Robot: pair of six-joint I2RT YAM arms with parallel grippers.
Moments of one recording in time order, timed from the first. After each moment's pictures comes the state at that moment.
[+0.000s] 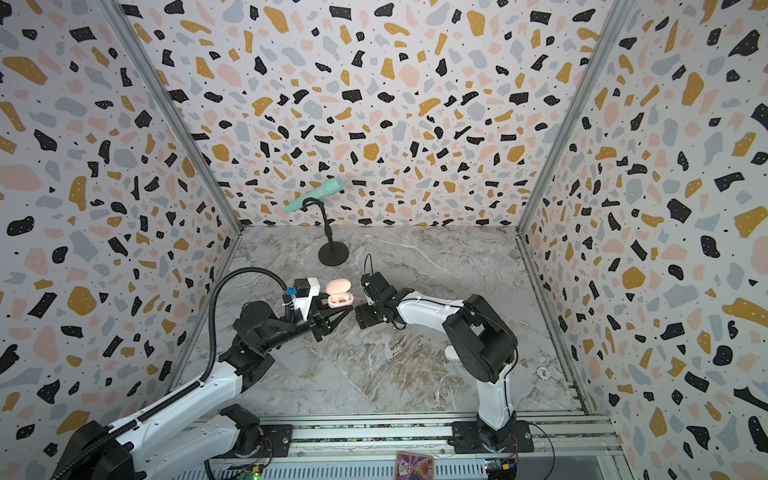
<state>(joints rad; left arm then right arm) -0.51 0.96 0.45 0.56 0.59 -0.17 0.80 1.94 1.26 -0.29 -0.07 0.33</state>
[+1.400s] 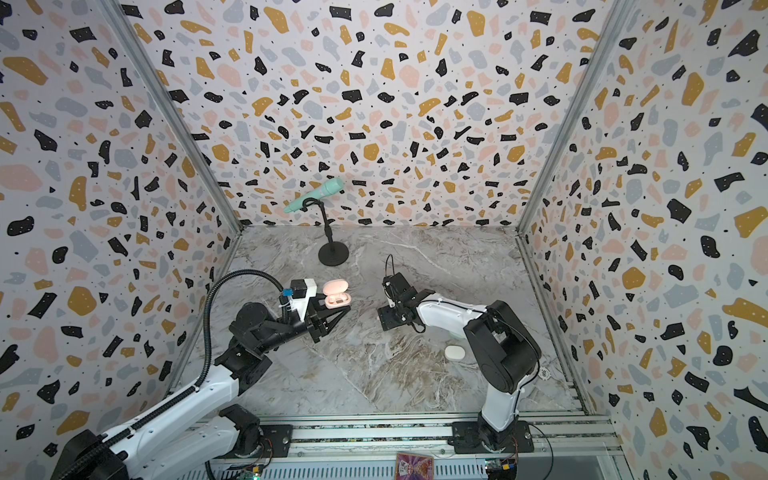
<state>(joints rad) -0.50 0.93 0.45 0.53 0.59 -0.17 0.70 1.77 1.09 -0.36 -0.05 0.29</state>
